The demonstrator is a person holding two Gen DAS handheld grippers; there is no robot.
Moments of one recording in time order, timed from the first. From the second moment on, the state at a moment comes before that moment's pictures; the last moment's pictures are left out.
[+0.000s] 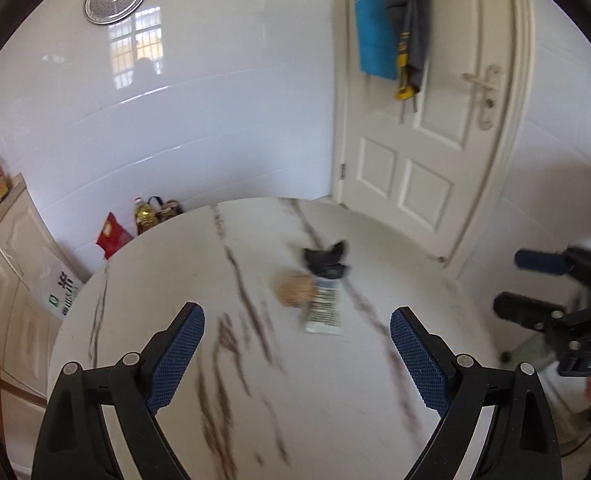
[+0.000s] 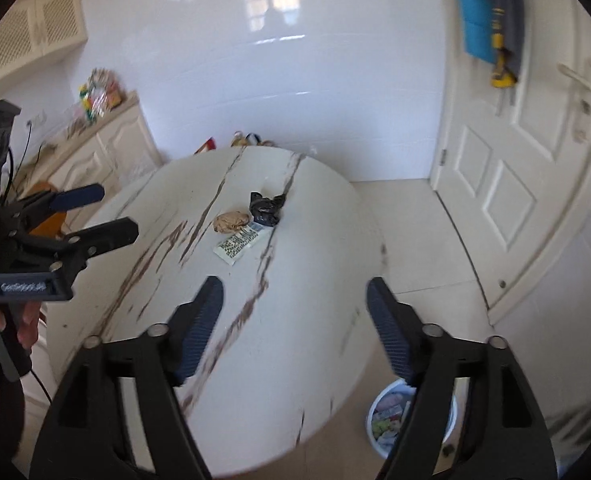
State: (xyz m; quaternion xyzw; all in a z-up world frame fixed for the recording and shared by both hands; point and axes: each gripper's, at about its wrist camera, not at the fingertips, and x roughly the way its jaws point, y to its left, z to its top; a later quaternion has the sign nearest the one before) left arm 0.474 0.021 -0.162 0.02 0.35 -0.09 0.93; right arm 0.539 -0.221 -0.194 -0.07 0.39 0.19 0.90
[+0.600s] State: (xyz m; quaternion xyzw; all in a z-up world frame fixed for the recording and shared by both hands) left arm 0.646 -0.001 -0.251 0.06 0.44 -0.08 0.89; right arm 0.652 -0.200 -0.256 -0.07 0.43 0.23 0.87
